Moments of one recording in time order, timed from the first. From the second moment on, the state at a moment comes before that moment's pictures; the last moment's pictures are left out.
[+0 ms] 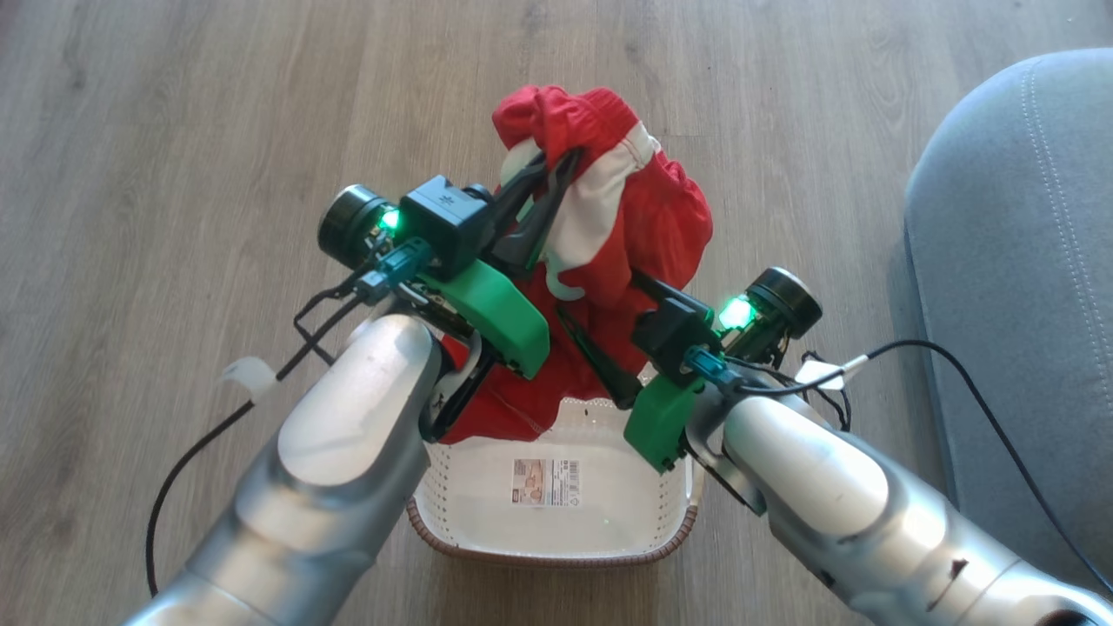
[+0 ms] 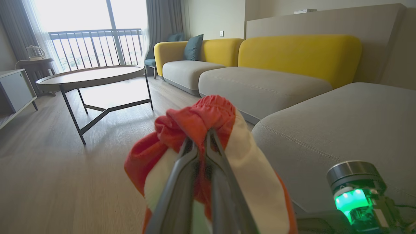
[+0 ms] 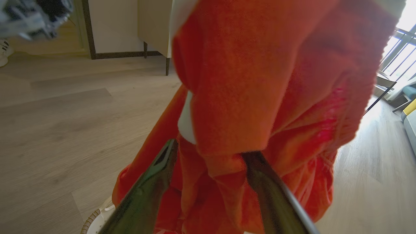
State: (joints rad) left arm -0.66 0.06 -0.63 0.45 -0.36 -0.12 -0.25; right arm -0.67 -0.12 0.87 0.58 0.26 0.12 -0.26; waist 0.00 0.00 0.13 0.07
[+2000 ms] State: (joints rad) left arm -0.66 0.09 -0.70 0.49 -0.43 -0.12 -0.26; right arm -0.67 -0.07 0.71 0.57 0.24 0.12 -0.26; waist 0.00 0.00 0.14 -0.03
